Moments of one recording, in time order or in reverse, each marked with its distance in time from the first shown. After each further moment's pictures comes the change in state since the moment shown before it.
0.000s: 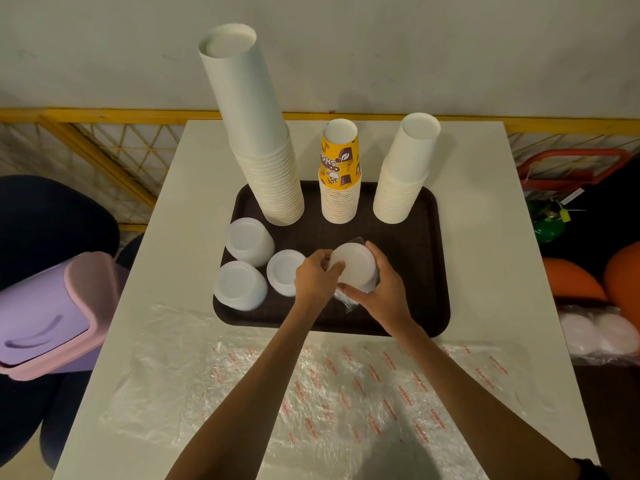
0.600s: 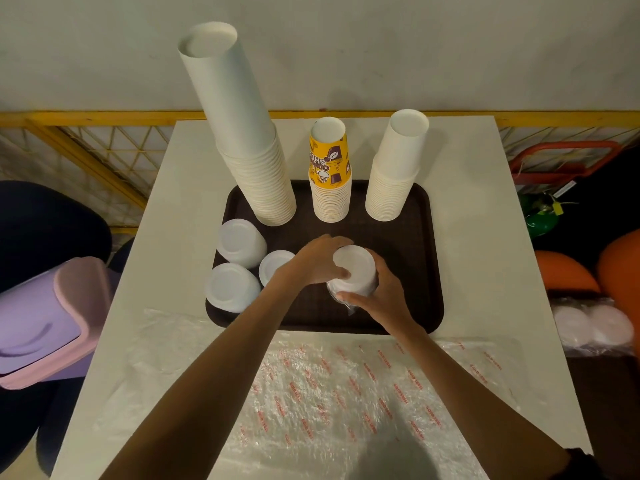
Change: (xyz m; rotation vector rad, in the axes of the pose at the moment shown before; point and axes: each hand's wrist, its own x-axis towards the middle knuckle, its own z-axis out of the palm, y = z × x) left_hand 0.029 0.032 -0.017 0.581 -0.470 0.300; right_hand -0.003 0.014 -0.008 0.058 -0.099 0.137
